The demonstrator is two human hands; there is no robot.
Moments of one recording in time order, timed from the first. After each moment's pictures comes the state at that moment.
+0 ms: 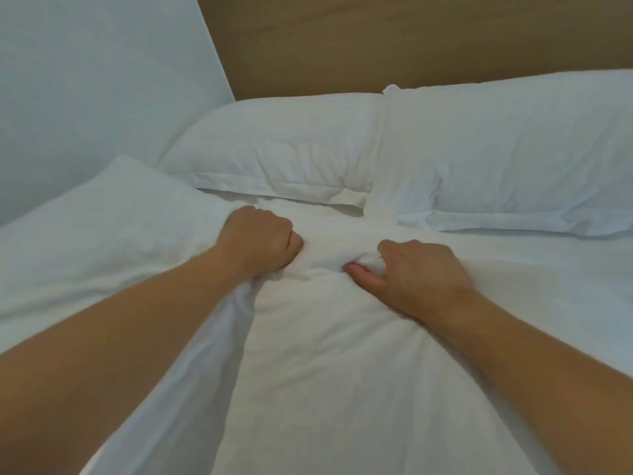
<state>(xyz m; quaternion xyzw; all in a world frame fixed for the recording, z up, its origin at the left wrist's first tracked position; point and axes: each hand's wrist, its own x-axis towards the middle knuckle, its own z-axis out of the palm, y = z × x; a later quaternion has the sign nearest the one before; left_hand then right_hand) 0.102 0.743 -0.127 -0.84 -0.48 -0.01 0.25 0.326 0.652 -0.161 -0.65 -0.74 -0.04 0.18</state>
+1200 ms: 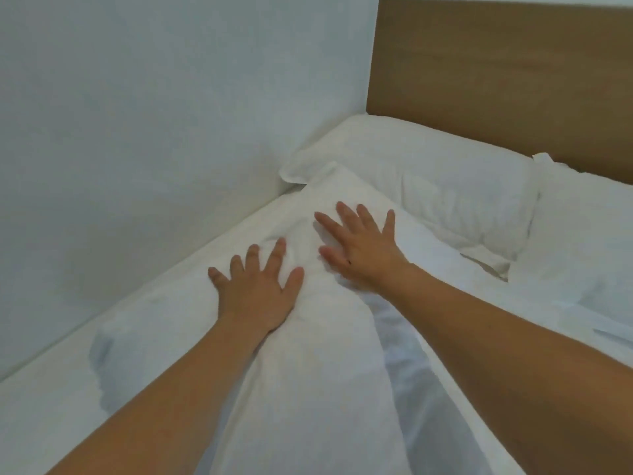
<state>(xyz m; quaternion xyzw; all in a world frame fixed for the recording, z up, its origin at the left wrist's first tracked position) -0.160 0.659 -0.104 -0.58 -0.81 -0.04 -0.04 0.019 0.751 -0.081 -0.48 -0.88 -0.03 0.07</state>
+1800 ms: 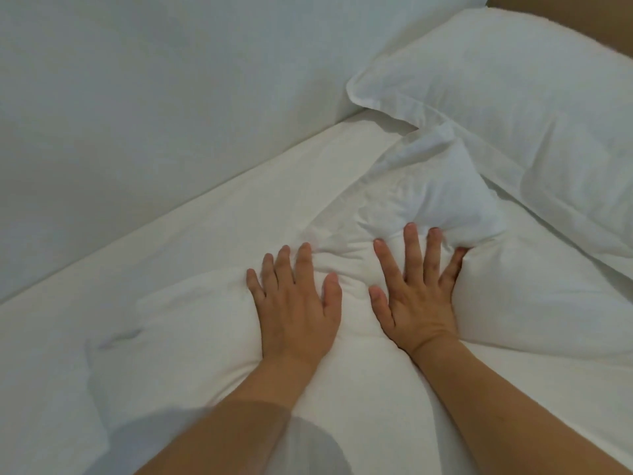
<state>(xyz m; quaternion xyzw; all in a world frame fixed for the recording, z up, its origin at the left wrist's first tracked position) -0.188 0.692 -0.240 -0.50 -0.86 -0.12 -0.05 -0.026 0.779 -0.258 -0.47 -0.87 -0.10 0.10</state>
